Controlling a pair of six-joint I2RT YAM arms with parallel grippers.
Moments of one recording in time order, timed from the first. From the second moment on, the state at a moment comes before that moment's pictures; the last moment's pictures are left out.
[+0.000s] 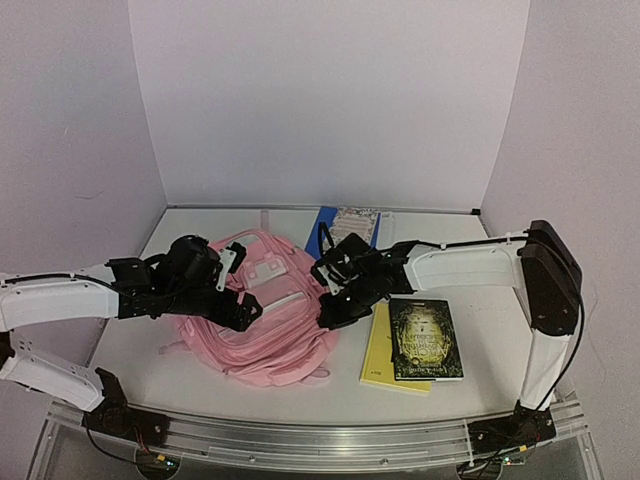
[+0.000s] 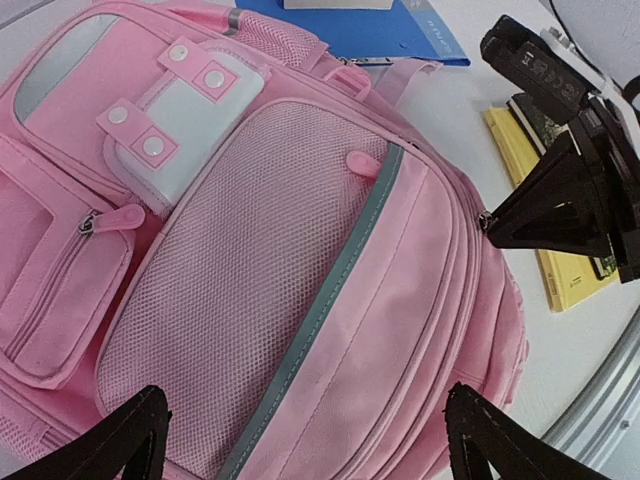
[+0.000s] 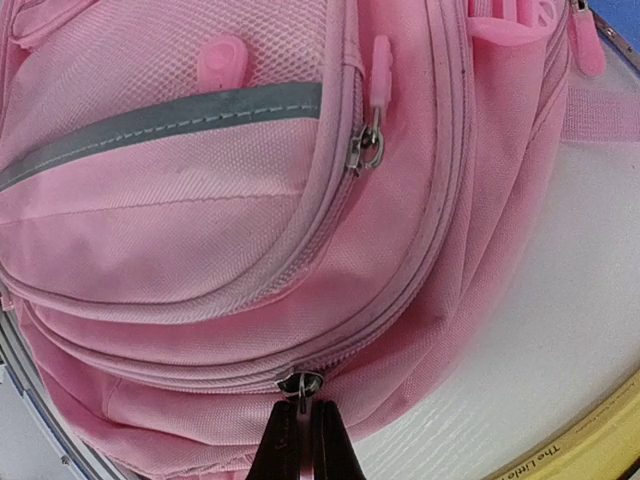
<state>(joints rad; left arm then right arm) -0.88 1.20 0.79 -0.39 -0.12 -0.39 0.94 1.93 1.36 -0.46 -0.16 0.41</state>
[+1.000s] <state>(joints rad) -1.09 1.49 0.92 -0.45 -0.36 -0.27 0.94 1.94 1.36 -0.43 -0.17 0.41</state>
